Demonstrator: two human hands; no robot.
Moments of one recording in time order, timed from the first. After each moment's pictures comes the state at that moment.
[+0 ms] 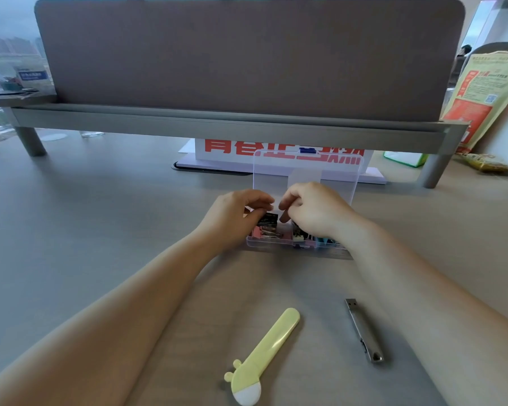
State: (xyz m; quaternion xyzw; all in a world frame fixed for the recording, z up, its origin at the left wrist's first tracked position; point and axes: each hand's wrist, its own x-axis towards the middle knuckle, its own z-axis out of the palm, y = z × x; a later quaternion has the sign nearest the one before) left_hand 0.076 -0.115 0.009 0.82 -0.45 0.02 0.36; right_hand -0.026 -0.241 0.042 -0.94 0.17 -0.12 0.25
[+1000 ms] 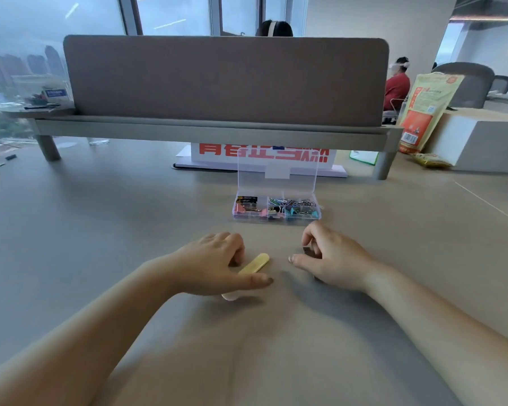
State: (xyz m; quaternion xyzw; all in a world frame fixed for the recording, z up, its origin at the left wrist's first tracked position) left_hand -0.048 -0.019 0.027 0.86 -0.49 -0.12 0.08; right_hand -0.172 -0.218 0.003 -0.96 0.16 -0.11 0.22
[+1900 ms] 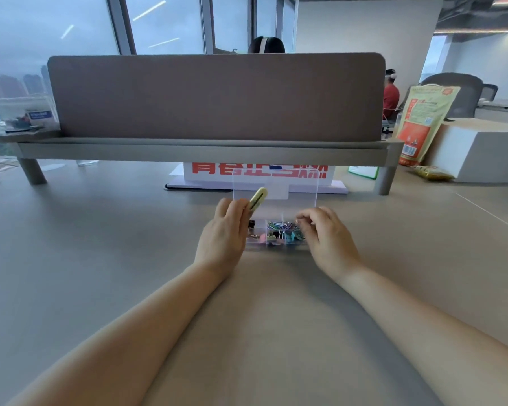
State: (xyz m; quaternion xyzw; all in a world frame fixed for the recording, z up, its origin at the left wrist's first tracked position) left_hand 0.015 -0.102 0.003 0.79 -0.43 0.21 0.39; right_hand -0.104 -0.258 -0.004 -0.90 0.14 -0.37 0.19
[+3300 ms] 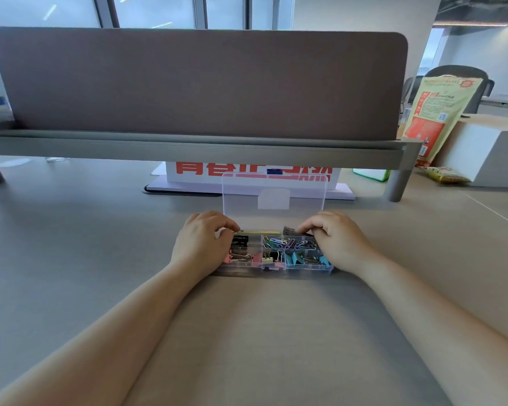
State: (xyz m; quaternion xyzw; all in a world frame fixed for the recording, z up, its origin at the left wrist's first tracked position) left_hand 0.080 -0.131 -0.002 0.86 -0.37 0.08 0.35; right_hand -0.063 -0.323 0.004 -0.94 0.16 -0.22 0.20
